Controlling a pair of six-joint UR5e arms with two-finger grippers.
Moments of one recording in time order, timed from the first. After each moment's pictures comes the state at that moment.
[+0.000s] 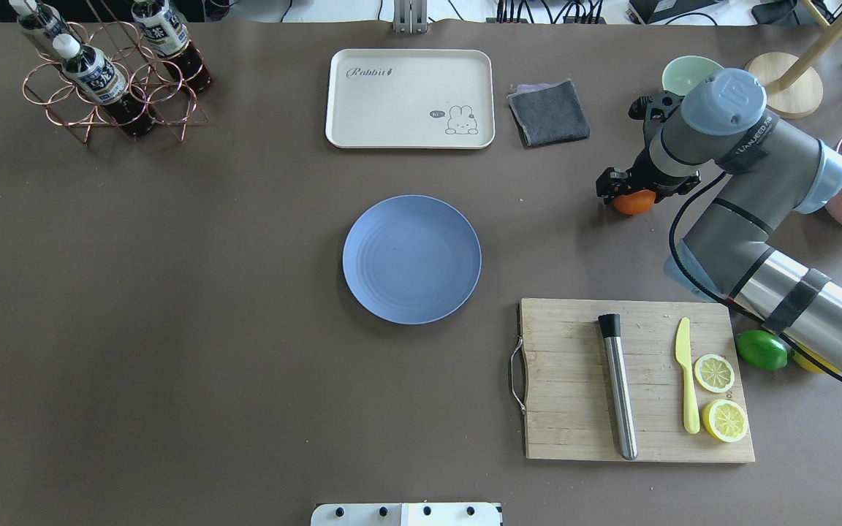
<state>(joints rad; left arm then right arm) -1.59 -1.58 -1.66 -1.43 -2.34 0.27 0.85 -1.14 1.40 -1.21 2.00 0.92</state>
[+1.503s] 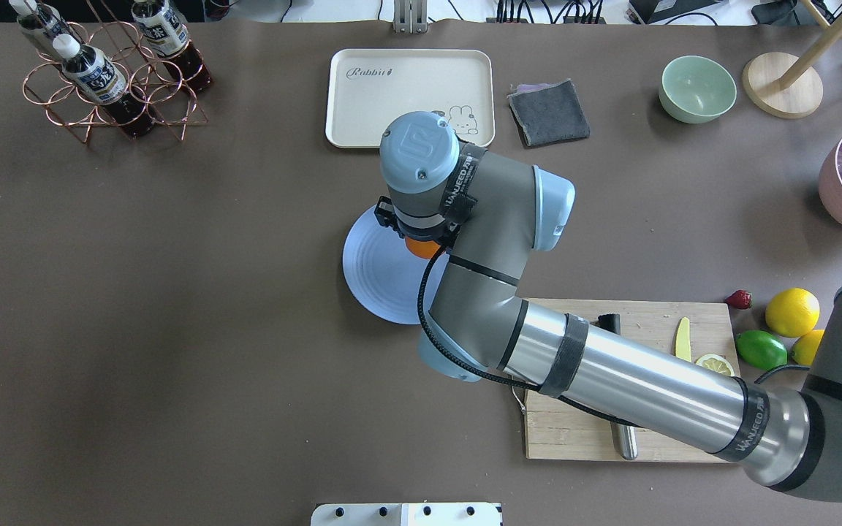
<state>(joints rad) -1.59 -1.56 -1.66 -1.44 -2.38 0.27 0.52 -0.66 1.37 -1.59 1.78 1.54</state>
